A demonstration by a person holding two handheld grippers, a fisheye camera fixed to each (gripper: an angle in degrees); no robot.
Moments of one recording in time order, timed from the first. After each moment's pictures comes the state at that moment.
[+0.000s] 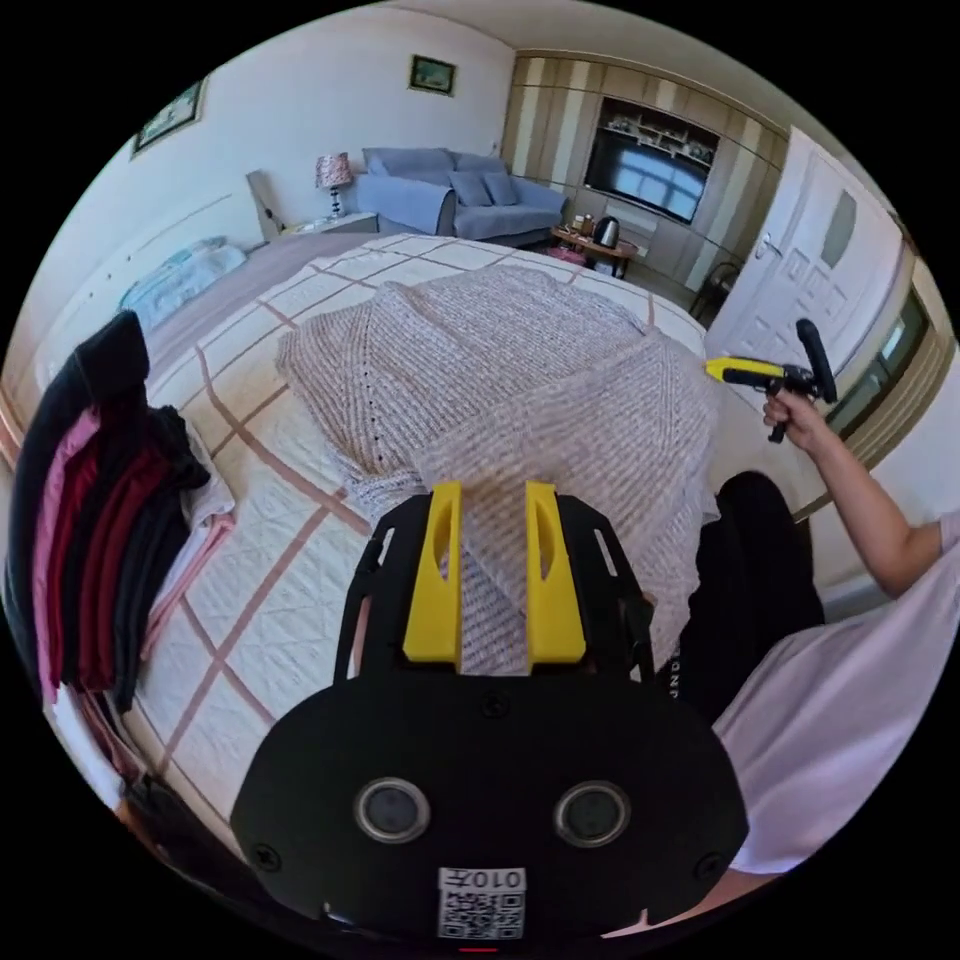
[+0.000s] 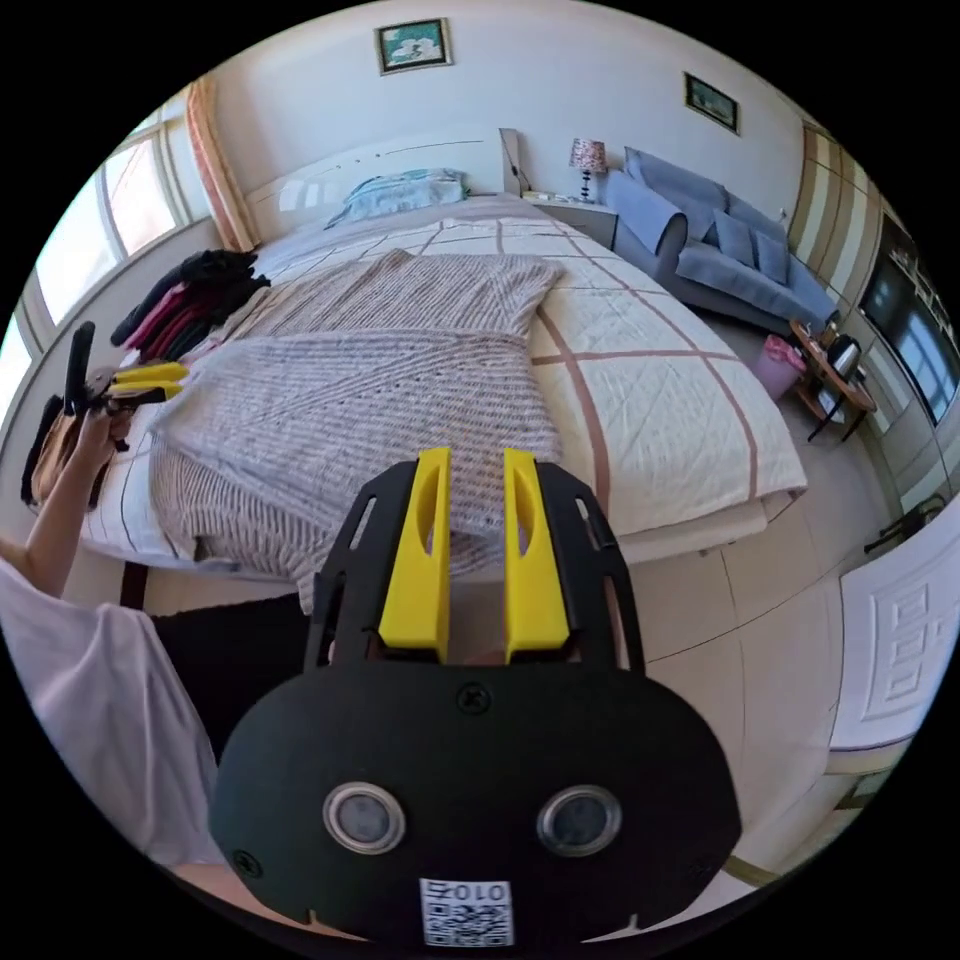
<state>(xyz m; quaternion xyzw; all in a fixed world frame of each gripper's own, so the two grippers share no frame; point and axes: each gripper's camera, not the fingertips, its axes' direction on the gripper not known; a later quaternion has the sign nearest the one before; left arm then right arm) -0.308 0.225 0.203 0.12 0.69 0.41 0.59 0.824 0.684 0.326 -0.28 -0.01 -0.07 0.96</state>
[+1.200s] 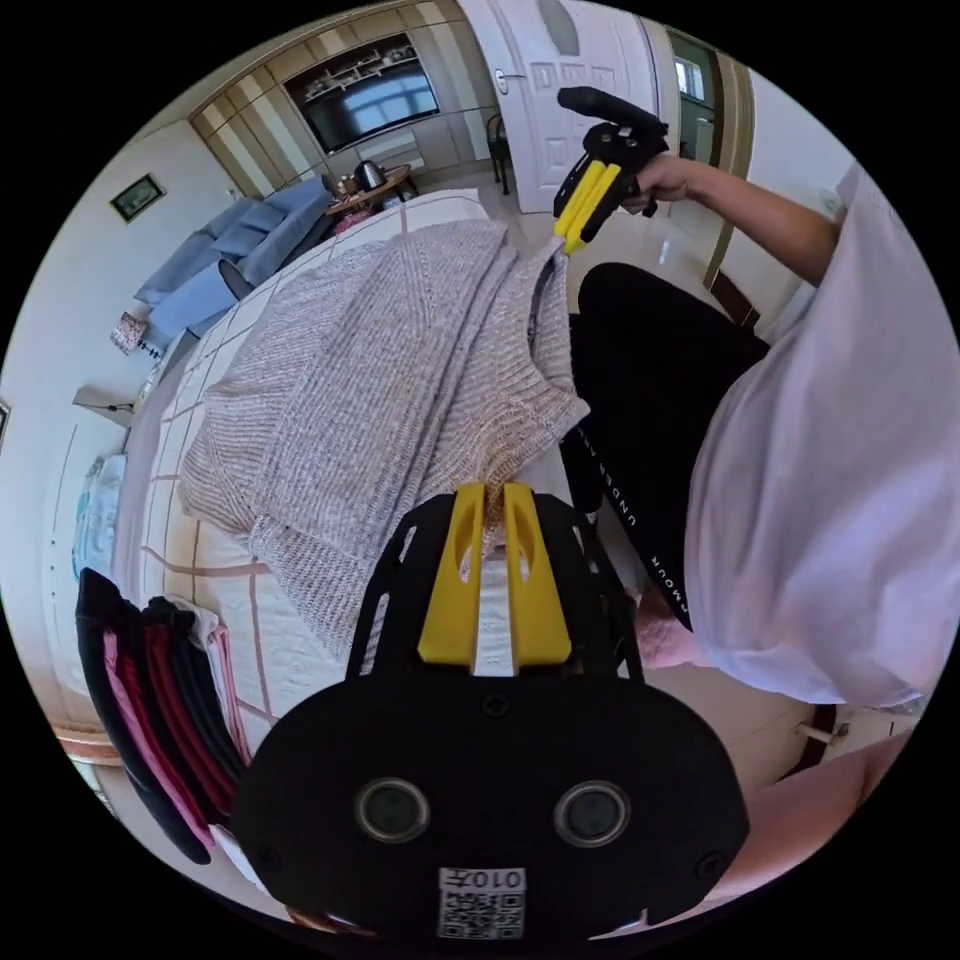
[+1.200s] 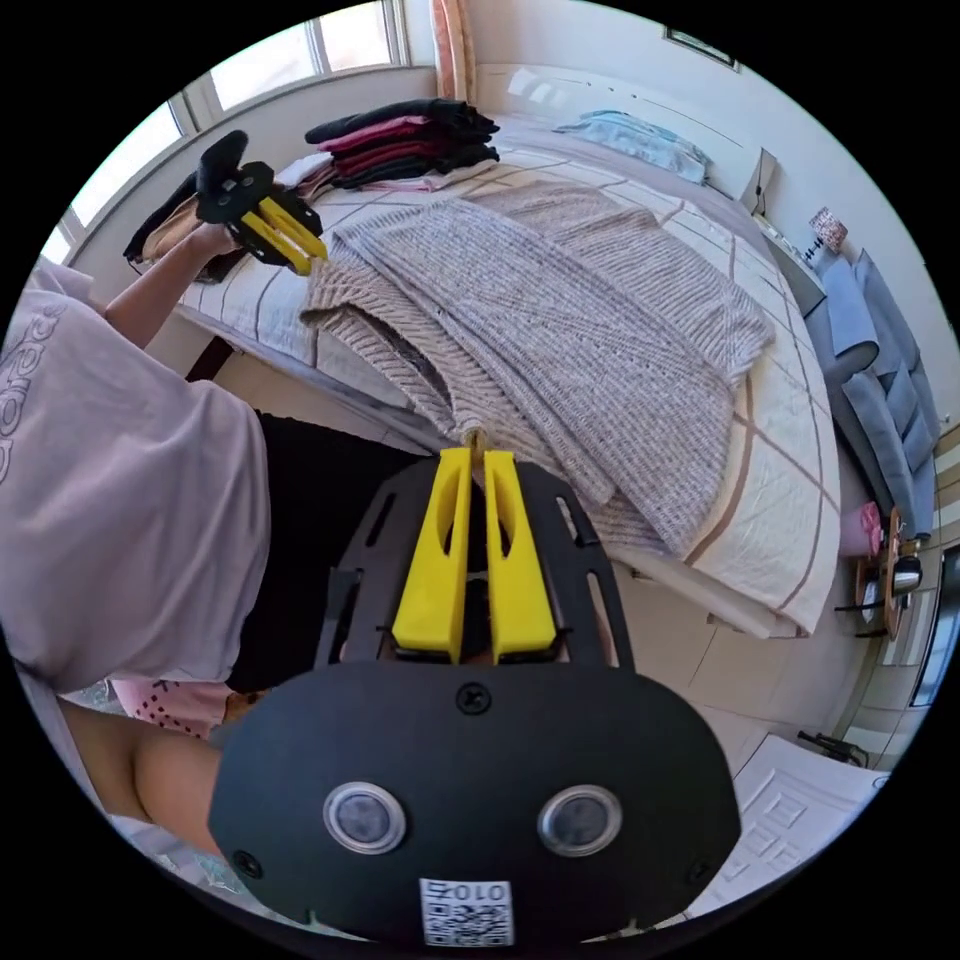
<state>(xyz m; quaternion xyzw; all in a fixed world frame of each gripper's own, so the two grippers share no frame) -0.314 0.272 0.125 0.27 0.61 0.62 0.42 0.698 0.631 0.334 -0.39 -0.16 -0.30 0.86</state>
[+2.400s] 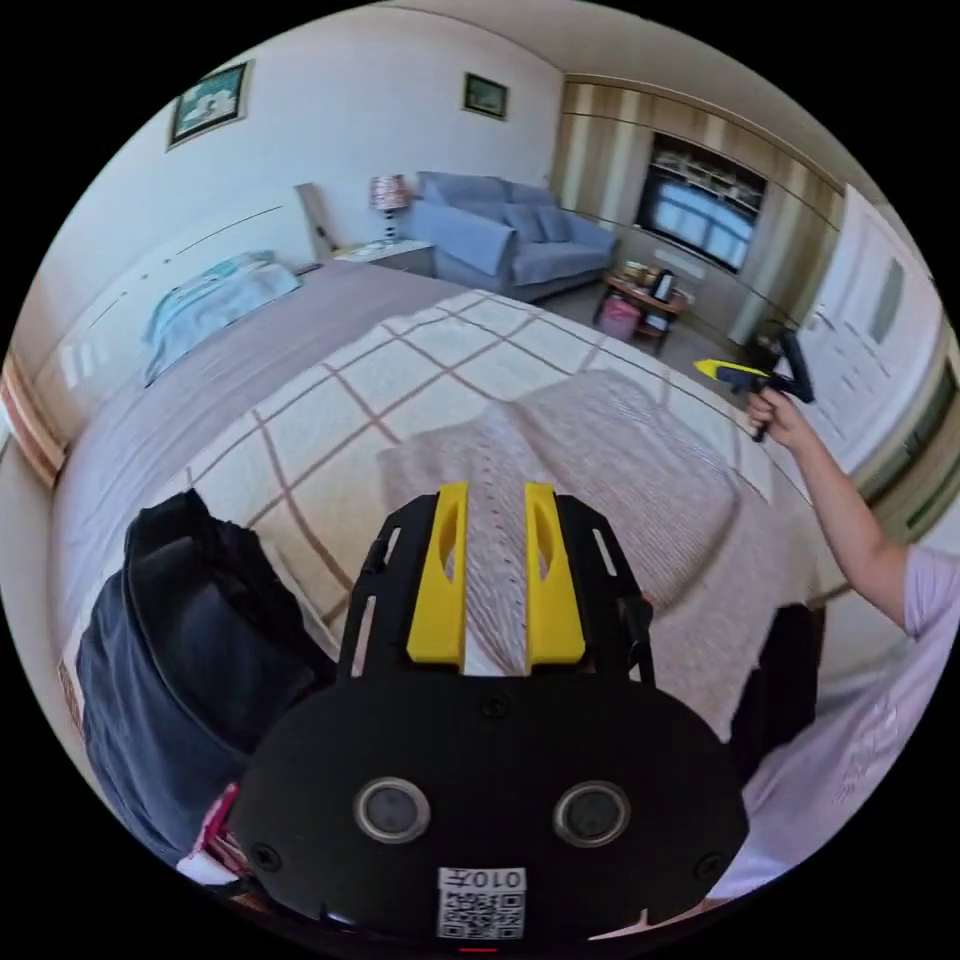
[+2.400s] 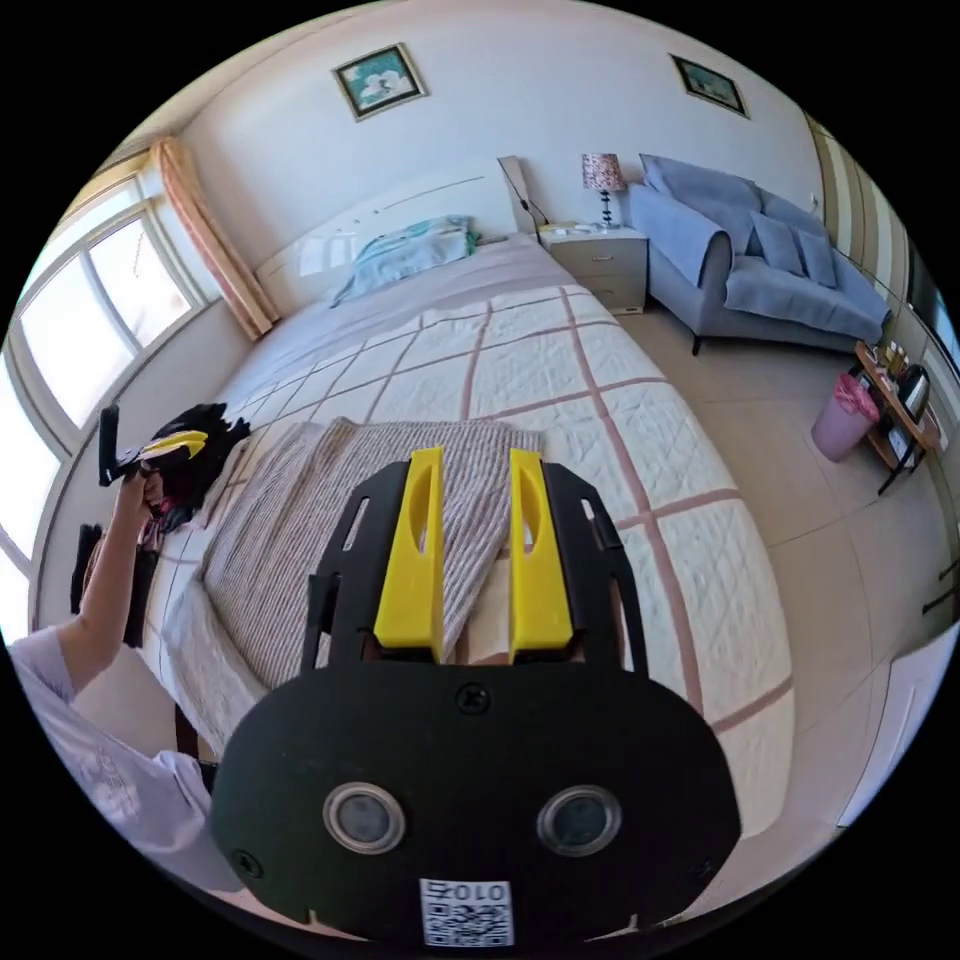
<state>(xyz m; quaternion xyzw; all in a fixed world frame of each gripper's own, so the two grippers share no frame) -0.046 -0.084 0.289 0.10 0.68 0.33 0.65 0.959 0.337 0.621 -0.24 -0.11 -0.03 0.96</state>
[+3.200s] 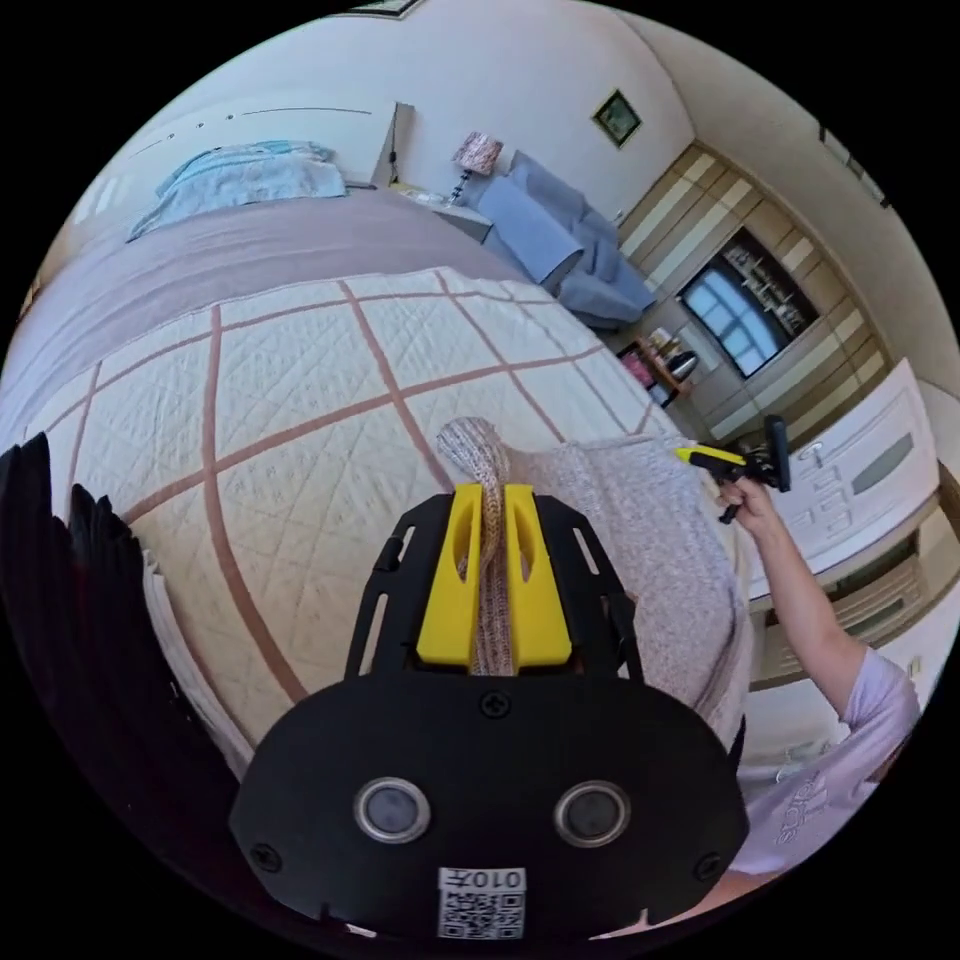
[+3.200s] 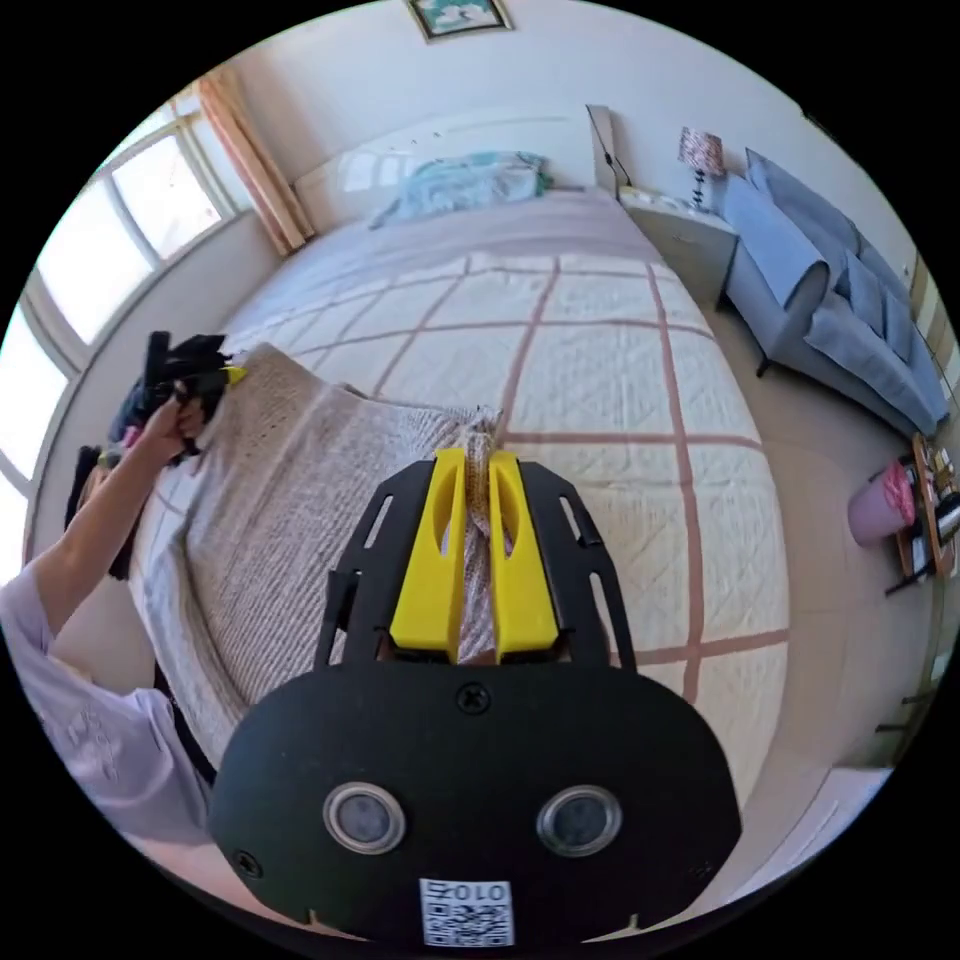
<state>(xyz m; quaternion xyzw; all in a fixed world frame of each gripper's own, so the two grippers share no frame) 0.069 -0.078 0.424 -0.04 0.78 0.24 0.57 0.961 0.311 0.686 -0.32 -0.15 -0.13 0.93</state>
